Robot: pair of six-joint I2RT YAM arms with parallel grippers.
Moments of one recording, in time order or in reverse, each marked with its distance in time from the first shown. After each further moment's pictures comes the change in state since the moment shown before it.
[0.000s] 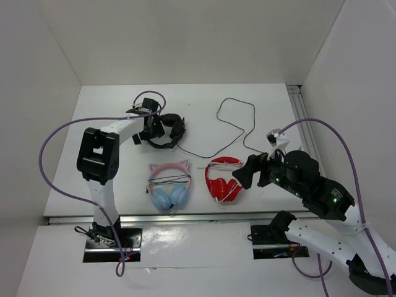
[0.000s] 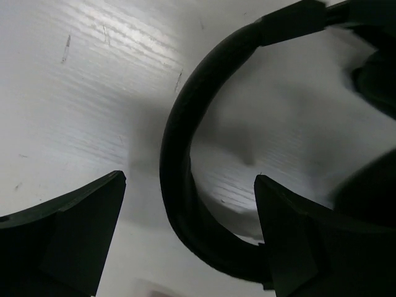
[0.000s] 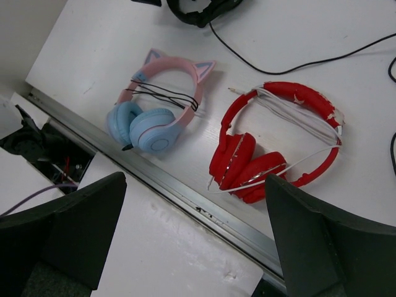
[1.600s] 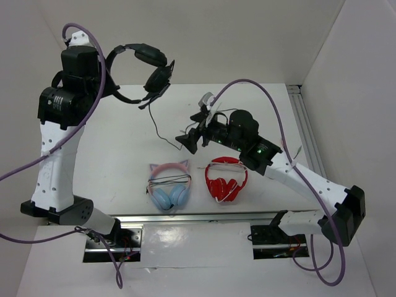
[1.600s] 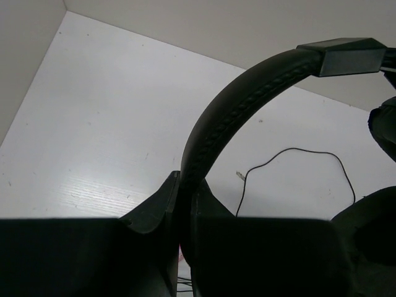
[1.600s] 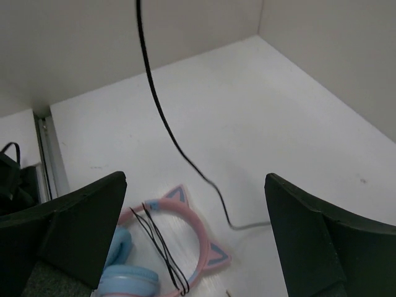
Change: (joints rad) left arm -0.008 -0.488 0.770 -0.546 -0.091 0.217; right arm 0.027 0.632 0.104 0.866 -0.299 -0.446
